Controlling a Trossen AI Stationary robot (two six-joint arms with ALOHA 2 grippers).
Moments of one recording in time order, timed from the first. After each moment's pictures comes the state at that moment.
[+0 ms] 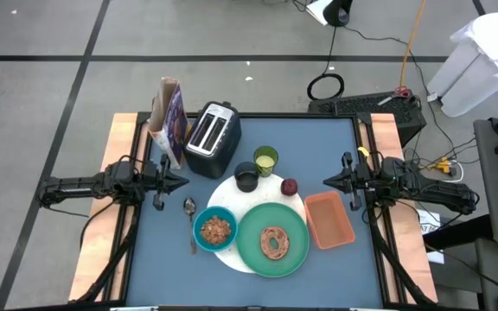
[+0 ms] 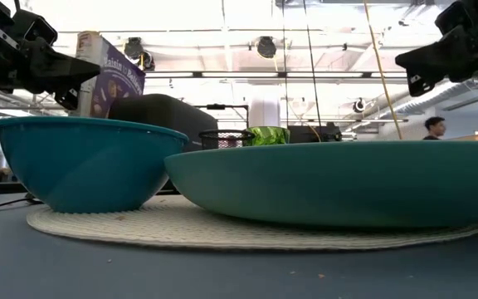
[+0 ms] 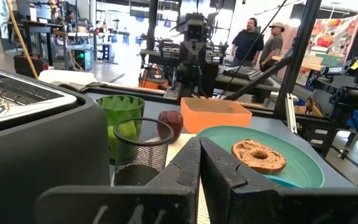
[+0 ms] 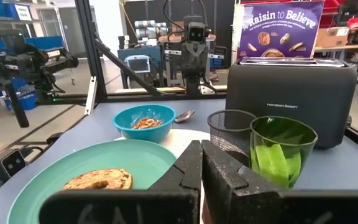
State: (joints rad) left arm 0.07 0.01 0.01 0.02 0.08 -0.13; right arm -0.14 0.00 0.11 -0.16 -0.21 0.06
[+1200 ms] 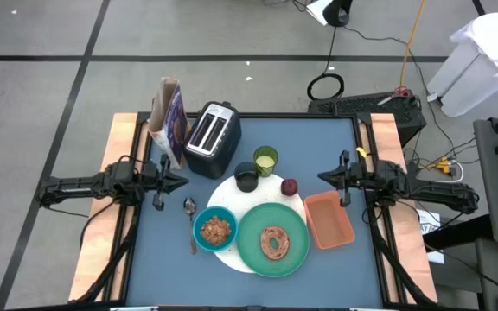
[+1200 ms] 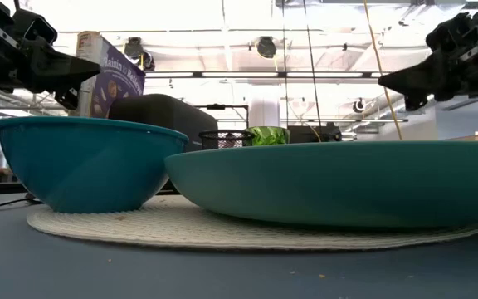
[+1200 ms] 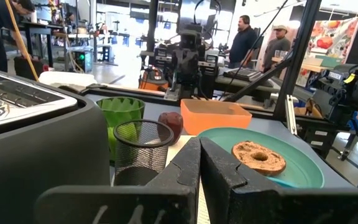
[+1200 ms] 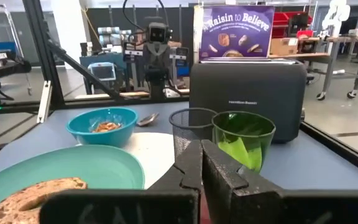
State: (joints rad) left arm 0.07 0.01 0.01 0.03 0.08 -0.13; right arm -0.14 0.03 0.02 0.01 -0.05 0.04
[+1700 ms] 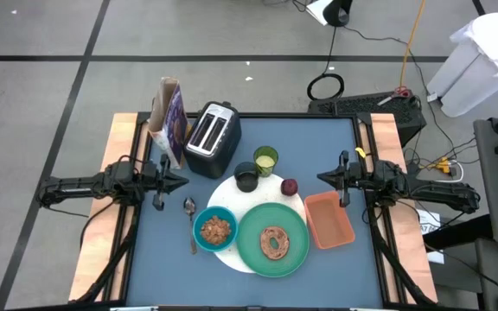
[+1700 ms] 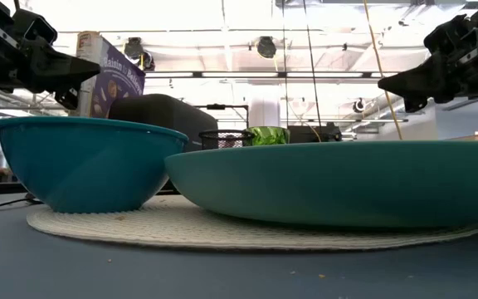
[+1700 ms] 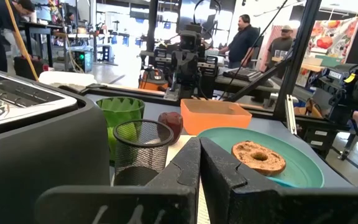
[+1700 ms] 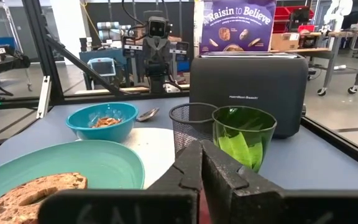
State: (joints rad) left arm 0.07 0.01 0.01 0.03 0.08 -0.13; right arm -0.14 0.05 0.02 0.02 -0.05 0.04
